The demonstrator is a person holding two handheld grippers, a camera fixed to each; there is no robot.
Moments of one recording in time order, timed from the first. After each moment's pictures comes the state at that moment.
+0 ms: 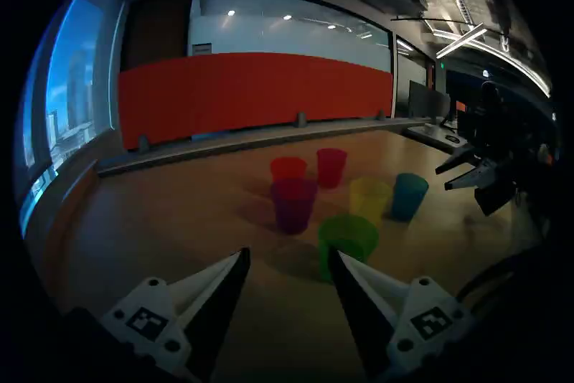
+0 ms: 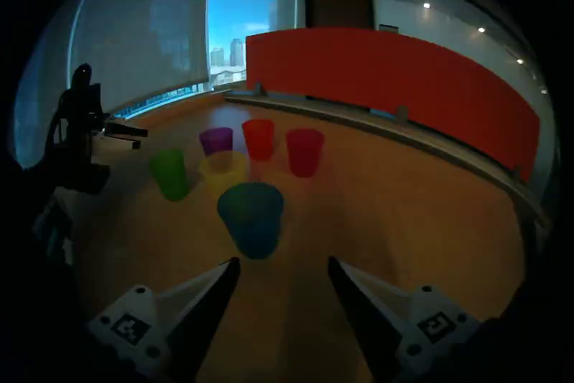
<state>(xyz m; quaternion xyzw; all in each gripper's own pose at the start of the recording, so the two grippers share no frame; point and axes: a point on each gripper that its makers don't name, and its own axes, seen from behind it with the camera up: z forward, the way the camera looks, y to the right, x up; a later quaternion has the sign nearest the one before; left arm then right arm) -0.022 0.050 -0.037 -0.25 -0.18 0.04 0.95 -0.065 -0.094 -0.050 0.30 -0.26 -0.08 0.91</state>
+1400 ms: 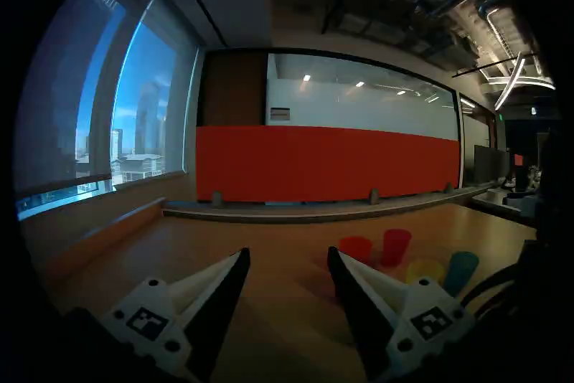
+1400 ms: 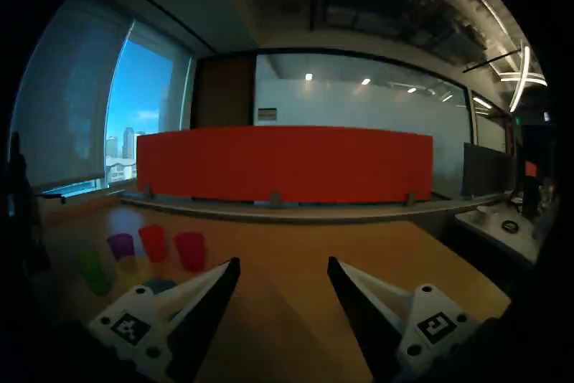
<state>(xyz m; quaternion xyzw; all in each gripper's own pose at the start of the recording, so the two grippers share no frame) 0.055 0.005 -0.008 -0.06 -0.02 -0.01 1.00 0.047 -0.002 -0.012 0.02 -0.02 -0.01 1.00</state>
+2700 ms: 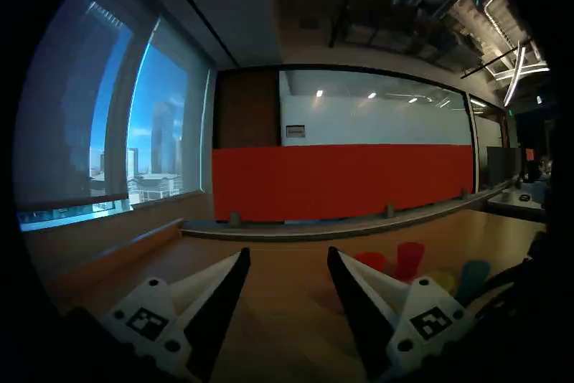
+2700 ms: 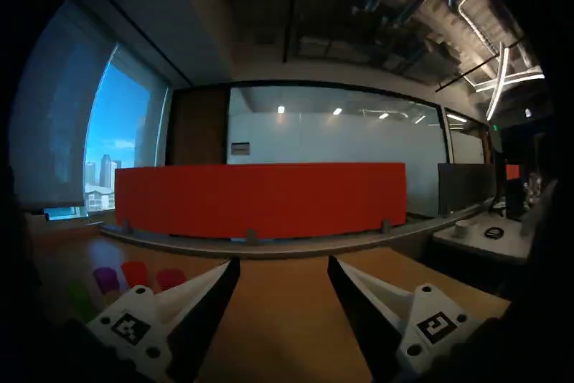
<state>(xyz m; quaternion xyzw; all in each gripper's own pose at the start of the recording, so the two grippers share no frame) 0.081 -0.002 -0.012 -0.01 0.02 0.01 1.00 0.083 0.017 -0.013 -0.03 0.04 0.01 1.00</state>
